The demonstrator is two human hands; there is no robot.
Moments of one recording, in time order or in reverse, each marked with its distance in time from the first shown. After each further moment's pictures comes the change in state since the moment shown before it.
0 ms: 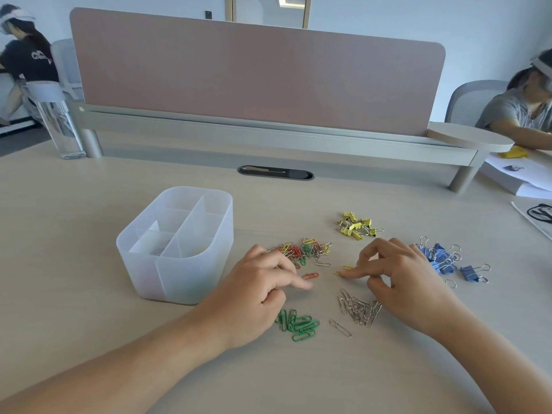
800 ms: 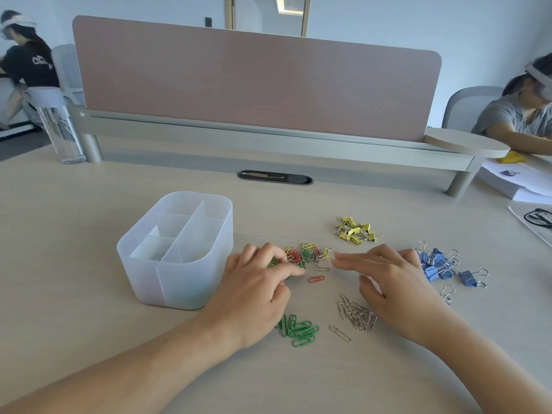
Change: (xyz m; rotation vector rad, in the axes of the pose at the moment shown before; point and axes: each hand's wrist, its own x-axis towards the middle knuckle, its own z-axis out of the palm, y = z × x) left_hand 0.007 0.001 0.008 0.304 0.057 -0.103; right_hand -0.003 -0.015 0.001 -0.040 -0.069 -0.027
